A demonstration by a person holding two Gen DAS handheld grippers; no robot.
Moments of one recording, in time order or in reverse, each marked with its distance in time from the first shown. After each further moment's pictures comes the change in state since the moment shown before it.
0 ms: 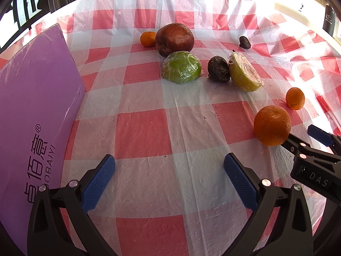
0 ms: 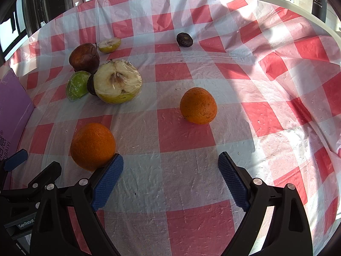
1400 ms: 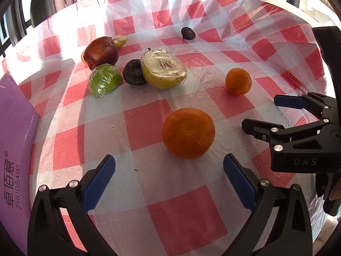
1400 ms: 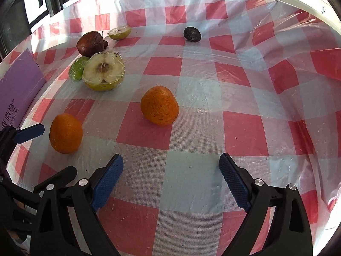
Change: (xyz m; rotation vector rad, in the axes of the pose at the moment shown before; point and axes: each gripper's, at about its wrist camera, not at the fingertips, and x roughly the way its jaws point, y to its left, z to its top) left arm -0.005 -0.093 0.000 0.184 -0.004 -0.117; right arm 0.009 -0.057 0.019 -0.220 0.068 0.157
